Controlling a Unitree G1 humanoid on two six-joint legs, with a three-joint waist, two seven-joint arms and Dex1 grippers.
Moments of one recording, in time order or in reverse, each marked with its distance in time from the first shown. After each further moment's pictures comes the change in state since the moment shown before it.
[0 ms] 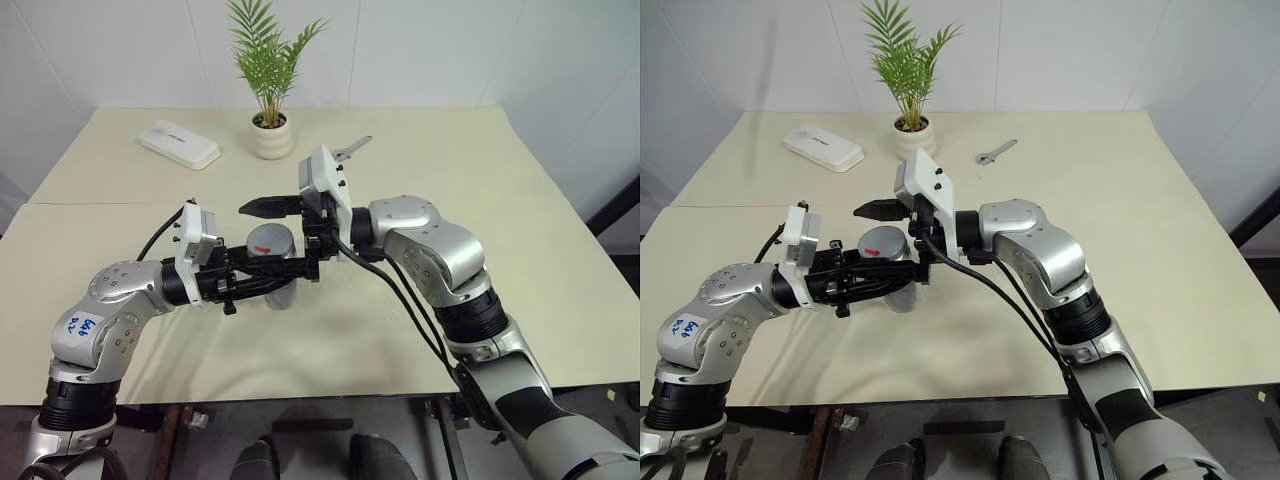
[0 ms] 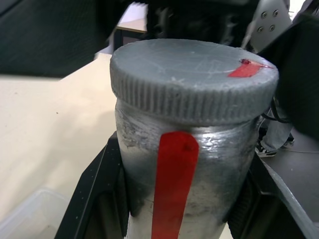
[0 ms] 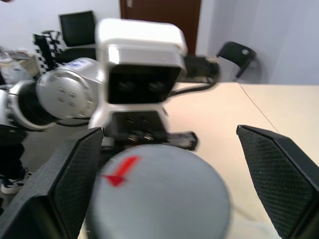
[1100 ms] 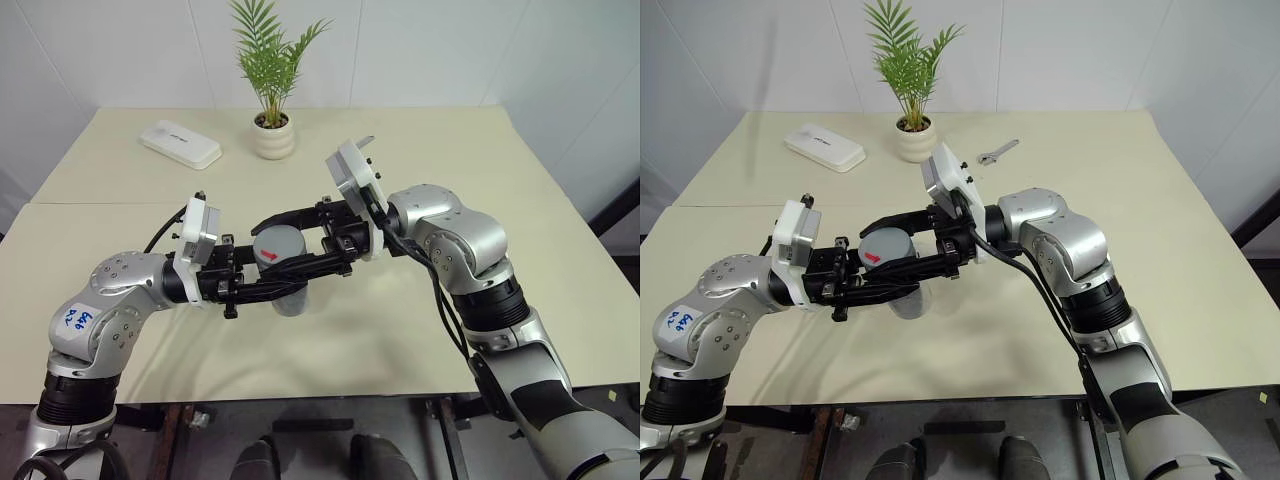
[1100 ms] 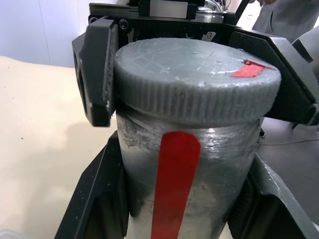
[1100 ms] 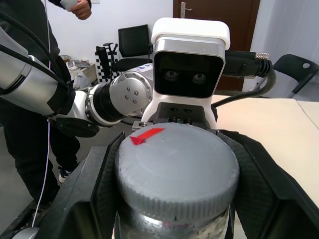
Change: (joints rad) left arm -0.042 0.014 -0.013 -0.030 -0.063 0.025 -0.078; right arm -0.027 -0.094 -0.030 0.019 0.122 0.010 0.256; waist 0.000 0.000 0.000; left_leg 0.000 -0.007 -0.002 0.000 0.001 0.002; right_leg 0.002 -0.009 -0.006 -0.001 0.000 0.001
